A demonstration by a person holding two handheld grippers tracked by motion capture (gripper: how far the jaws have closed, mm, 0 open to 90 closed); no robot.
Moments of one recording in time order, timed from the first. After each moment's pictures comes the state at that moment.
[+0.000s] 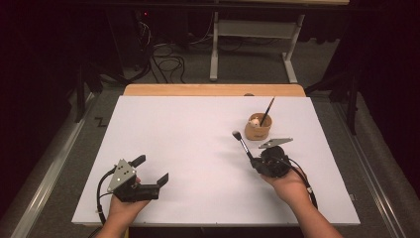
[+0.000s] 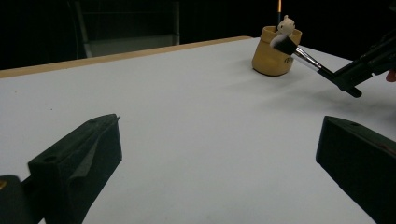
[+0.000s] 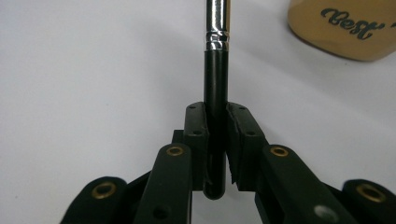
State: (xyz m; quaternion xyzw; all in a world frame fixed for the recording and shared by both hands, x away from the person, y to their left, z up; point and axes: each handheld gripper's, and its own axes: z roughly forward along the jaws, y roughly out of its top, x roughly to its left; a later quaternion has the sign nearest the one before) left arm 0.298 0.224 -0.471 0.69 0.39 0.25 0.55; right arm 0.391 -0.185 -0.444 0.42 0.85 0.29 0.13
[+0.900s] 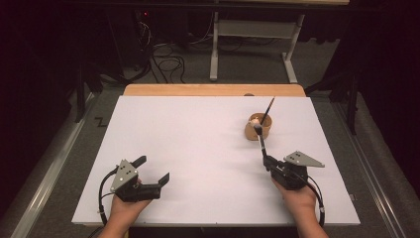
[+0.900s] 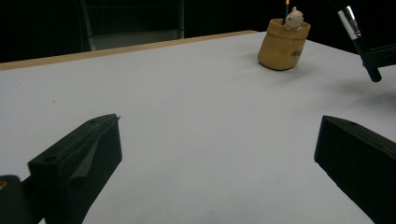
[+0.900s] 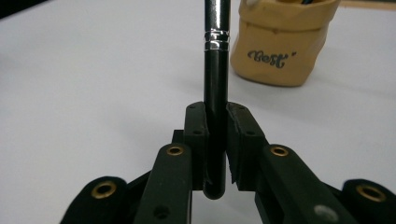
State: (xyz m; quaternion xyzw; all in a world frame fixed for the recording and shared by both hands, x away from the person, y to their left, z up) left arm 0.300 0.222 -0.475 0.69 0.40 0.25 0.54; right arm 0.358 -0.233 -0.465 0.43 0.75 0.46 0.21
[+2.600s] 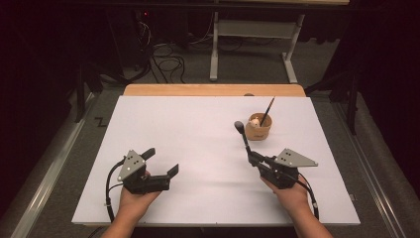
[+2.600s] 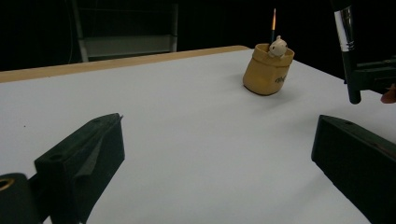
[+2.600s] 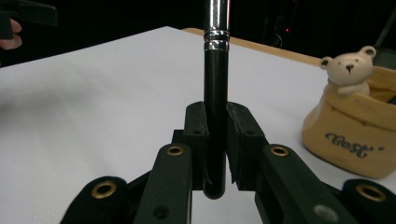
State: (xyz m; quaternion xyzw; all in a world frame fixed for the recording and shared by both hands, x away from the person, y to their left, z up) left arm 0.312 0.196 -0.446 0.68 0.41 0.23 0.56; right arm 0.359 -0.204 -0.447 0.30 0.76 0.54 0.20
